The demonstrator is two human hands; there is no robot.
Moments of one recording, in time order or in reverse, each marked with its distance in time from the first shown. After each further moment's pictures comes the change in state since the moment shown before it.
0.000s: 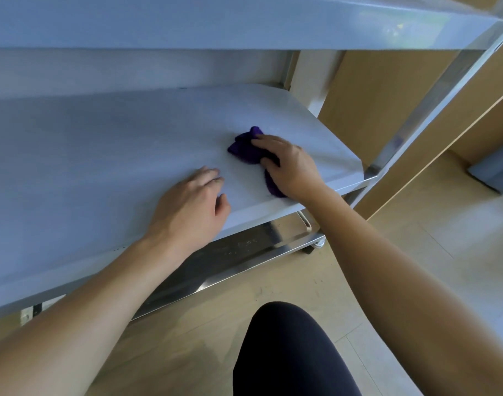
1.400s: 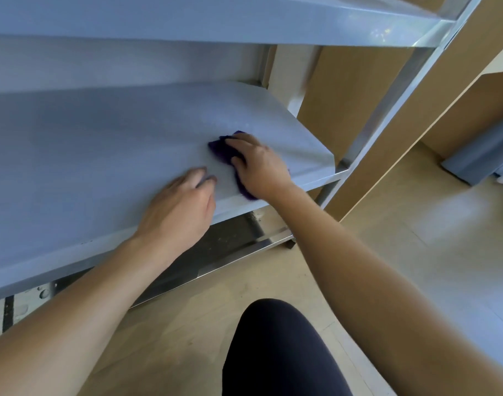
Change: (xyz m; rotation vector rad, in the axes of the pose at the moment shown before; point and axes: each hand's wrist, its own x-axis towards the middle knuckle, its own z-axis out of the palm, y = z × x) left_hand 0.000 0.014 0.011 0.129 -0.023 0.110; right_hand -0.003 -0.009 0.008 -0.063 0.023 0.030
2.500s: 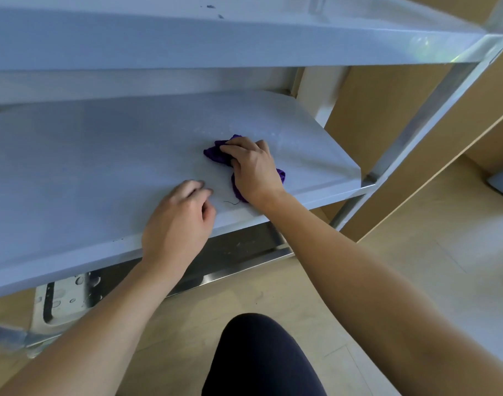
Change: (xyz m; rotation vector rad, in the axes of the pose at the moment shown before) left_hand -0.022 -0.009 -0.002 -0.074 0.220 -0.309; right_hand 0.020 -0.039 0.031 0.118 0.124 -0.105
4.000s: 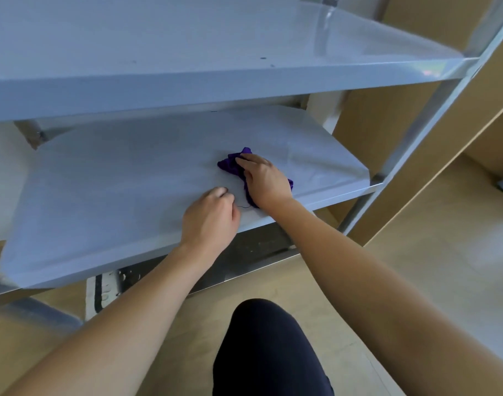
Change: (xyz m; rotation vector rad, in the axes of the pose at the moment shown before) left_hand -0.004 0.008 -0.023 0.108 -0.132 0.059; right_hand -0.016 -0.029 -0.011 -0.096 -0.134 0.048
